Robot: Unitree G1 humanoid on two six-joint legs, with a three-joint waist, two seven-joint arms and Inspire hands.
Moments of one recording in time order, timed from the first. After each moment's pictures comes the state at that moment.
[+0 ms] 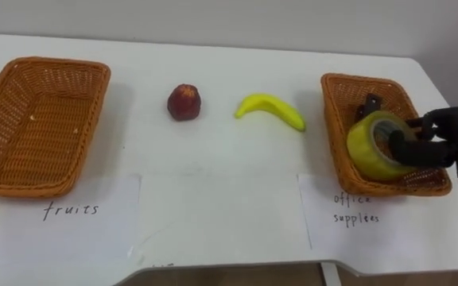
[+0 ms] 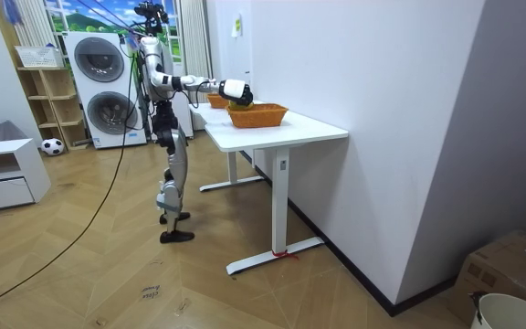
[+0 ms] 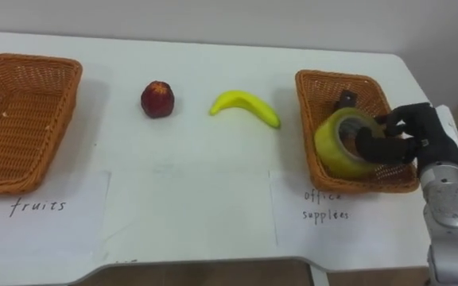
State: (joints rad) left arm 0.27 0.18 0.20 0.96 0.07 0.07 0.27; right arm -0.06 -0.46 -0.24 0.19 -0.16 0.15 0.06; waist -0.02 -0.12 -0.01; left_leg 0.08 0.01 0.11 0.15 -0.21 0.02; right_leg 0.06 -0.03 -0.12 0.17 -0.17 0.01
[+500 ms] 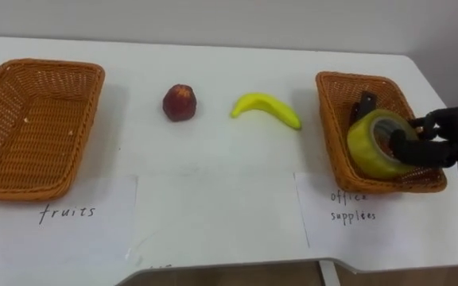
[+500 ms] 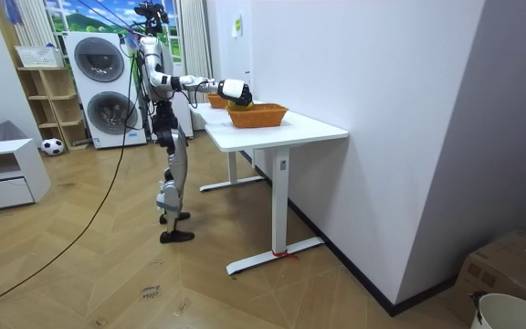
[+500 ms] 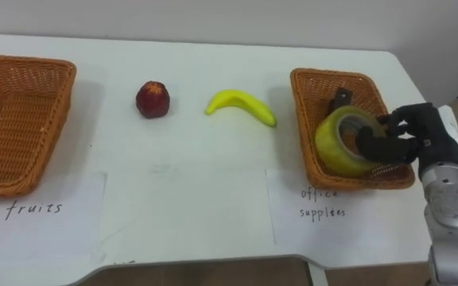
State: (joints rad) left arm 0.28 0.18 0.20 0.96 0.07 0.08 0.27; right arm -0.06 -0.46 -0.24 0.19 -0.15 0.15 0.05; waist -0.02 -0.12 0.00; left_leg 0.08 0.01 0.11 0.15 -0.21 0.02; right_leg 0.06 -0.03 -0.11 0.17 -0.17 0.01
